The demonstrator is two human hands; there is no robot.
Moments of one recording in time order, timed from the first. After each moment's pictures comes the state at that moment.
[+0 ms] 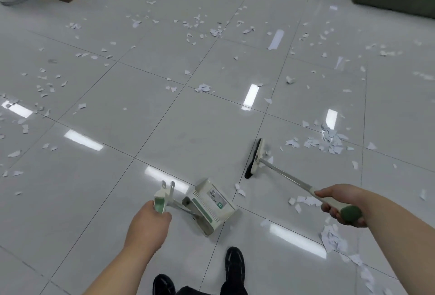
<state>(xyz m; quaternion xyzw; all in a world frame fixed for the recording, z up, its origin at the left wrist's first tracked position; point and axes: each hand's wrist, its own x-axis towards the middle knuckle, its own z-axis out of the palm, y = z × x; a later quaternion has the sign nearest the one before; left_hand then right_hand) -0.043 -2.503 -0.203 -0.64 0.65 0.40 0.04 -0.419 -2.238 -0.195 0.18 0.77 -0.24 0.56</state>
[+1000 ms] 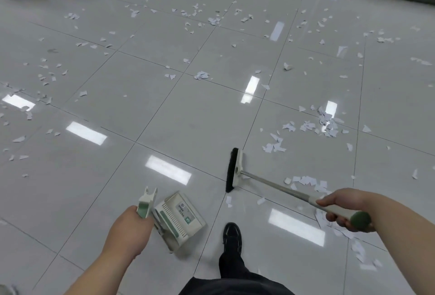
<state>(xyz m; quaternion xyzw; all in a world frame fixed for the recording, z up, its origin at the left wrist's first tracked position) 0.045 -2.435 -0.202 -0.65 0.66 0.36 0.09 -0.354 -2.146 -0.195 0.15 0.77 -0.18 0.59</state>
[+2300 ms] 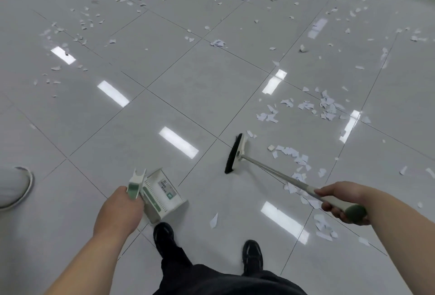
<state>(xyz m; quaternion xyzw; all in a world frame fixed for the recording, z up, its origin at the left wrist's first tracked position) 0.098 -2.072 -0.203 -0.73 0.62 0.28 0.04 -0.360 -1.857 -0.221 0.09 0.76 -0.15 0.62</state>
